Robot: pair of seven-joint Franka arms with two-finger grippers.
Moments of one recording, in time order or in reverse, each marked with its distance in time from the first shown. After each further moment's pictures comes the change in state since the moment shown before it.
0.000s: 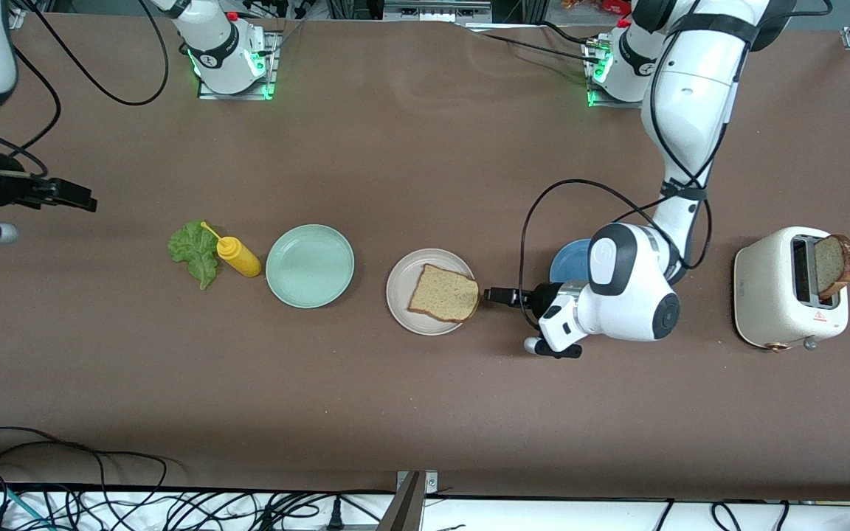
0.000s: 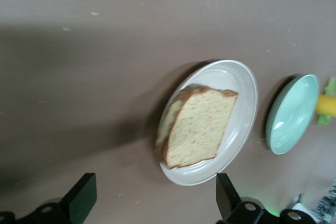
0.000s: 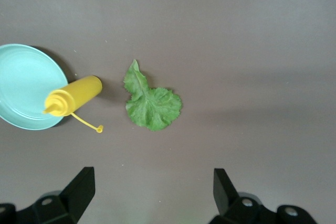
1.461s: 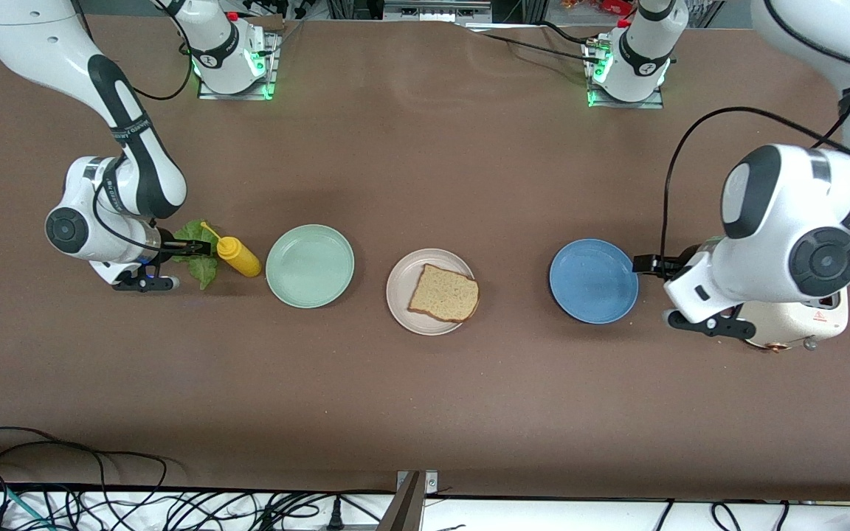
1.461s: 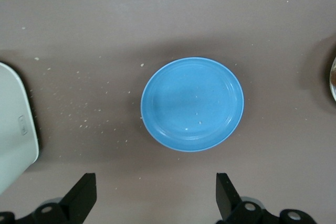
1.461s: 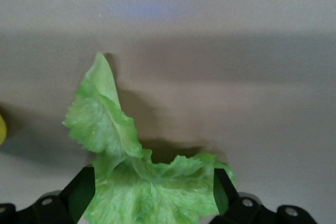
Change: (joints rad) left arm 0.143 -0.319 0.019 0.009 0.661 -0.373 -0.101; right arm 0.005 0.362 0.058 -0.314 0.003 0.599 -0.003
